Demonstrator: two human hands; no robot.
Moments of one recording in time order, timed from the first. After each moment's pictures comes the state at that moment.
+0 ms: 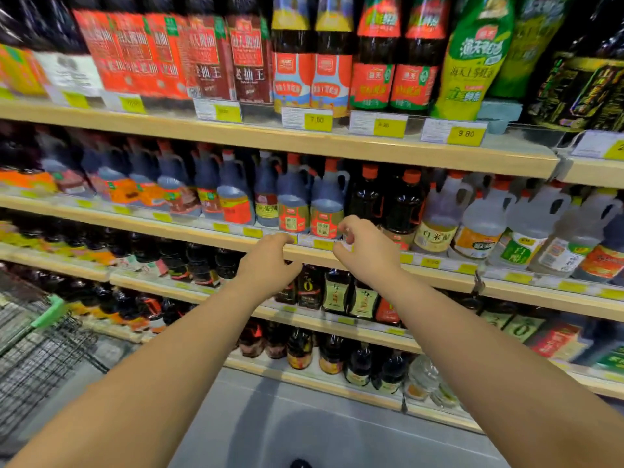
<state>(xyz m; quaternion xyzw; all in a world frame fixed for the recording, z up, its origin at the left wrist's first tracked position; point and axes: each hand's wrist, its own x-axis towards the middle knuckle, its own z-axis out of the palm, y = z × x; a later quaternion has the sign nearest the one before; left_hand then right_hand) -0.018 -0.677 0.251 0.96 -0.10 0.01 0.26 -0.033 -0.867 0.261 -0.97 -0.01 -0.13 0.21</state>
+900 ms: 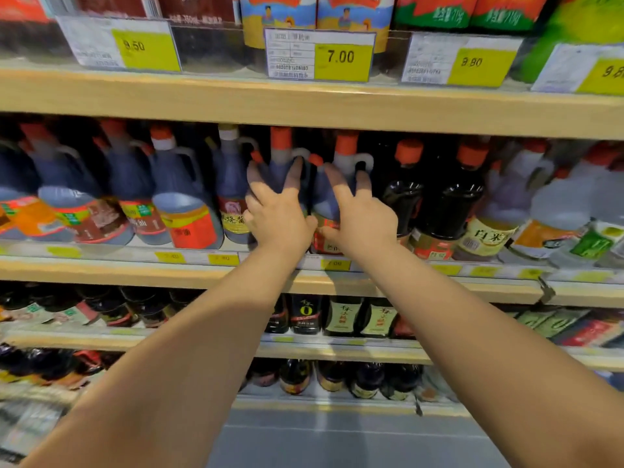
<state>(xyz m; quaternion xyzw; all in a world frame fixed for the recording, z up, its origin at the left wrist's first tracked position) 0.183 -0.730 0.201 0.96 -0.07 0.15 0.23 0.142 -0.843 0.207 -0.98 0.09 -0.15 0.00</state>
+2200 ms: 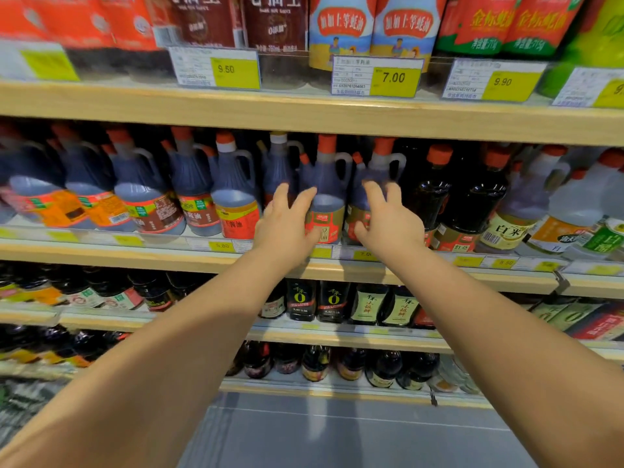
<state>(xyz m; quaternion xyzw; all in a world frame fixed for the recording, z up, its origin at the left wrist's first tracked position) 0.164 -0.639 0.212 0.95 -0.22 0.07 0.22 0.118 -0.810 0.218 -0.98 0.14 -0.13 0.06</state>
